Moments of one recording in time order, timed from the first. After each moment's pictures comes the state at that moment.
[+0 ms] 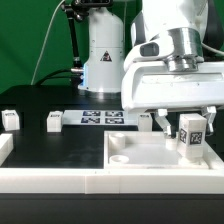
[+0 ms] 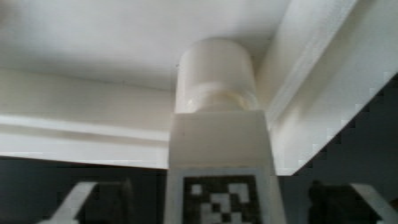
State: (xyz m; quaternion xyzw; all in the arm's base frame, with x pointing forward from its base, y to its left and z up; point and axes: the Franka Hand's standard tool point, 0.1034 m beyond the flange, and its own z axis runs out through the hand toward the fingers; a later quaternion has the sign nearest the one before) arm 0.606 0.109 0.066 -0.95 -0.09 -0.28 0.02
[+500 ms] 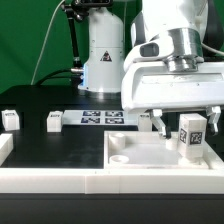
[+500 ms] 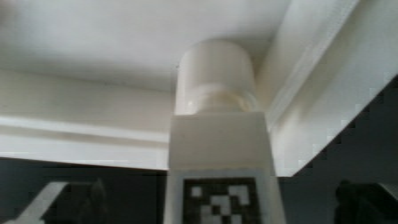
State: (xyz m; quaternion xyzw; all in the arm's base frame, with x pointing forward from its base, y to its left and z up) arm 0.606 0.109 0.066 -0.95 -0.09 -0.28 0.02
